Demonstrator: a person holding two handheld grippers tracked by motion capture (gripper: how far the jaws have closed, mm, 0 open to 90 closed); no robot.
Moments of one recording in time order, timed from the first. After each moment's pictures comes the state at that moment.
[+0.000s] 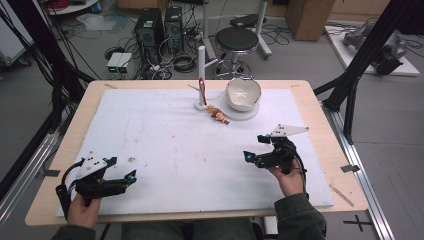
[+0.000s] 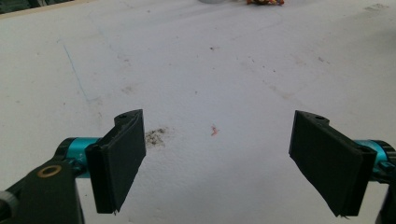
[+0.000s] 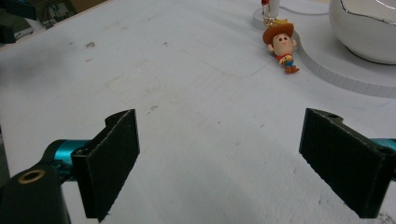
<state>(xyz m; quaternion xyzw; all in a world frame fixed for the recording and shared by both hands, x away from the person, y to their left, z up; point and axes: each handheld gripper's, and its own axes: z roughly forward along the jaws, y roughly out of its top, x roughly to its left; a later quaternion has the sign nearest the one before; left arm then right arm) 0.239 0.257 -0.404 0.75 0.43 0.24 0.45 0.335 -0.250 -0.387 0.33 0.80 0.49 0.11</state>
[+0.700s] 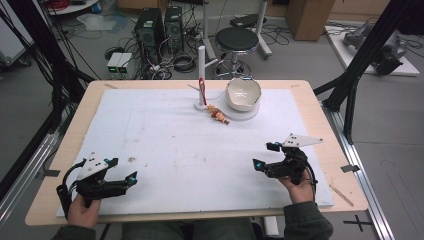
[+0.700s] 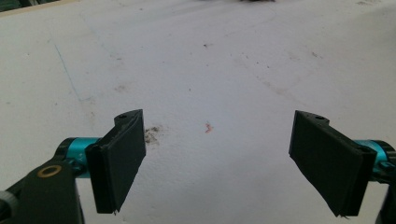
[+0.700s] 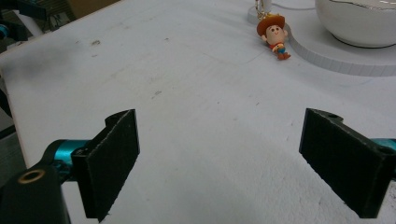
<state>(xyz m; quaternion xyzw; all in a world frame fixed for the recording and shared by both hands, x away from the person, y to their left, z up) 0.238 0.255 -0.405 0.75 0.42 0.24 0.45 0.309 -0.274 -0.394 0.34 0.79 0.50 0.11</state>
